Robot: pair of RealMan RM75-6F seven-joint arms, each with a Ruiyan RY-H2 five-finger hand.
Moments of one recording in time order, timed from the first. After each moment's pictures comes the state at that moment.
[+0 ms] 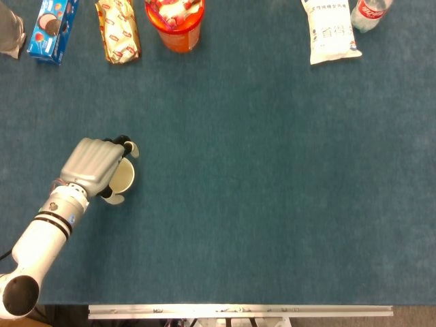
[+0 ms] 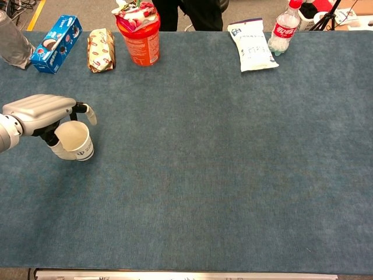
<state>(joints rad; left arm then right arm) -0.69 -1.20 0.04 -1.98 0.81 1.00 0.58 0.13 -1.21 0.05 -1.44 -1.46 1.35 0.09</state>
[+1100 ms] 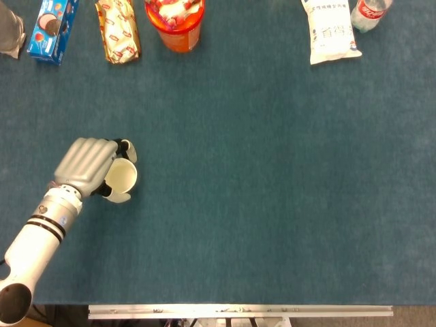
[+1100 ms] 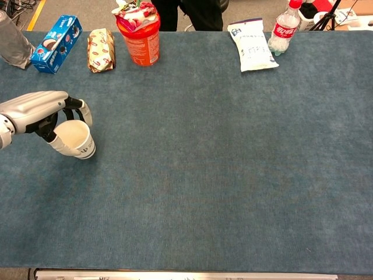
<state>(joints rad) -0.62 -1.18 0.02 -1.97 0.94 1.01 0.37 0.13 -1.22 0.05 -1.44 -1.46 1.35 0.10</state>
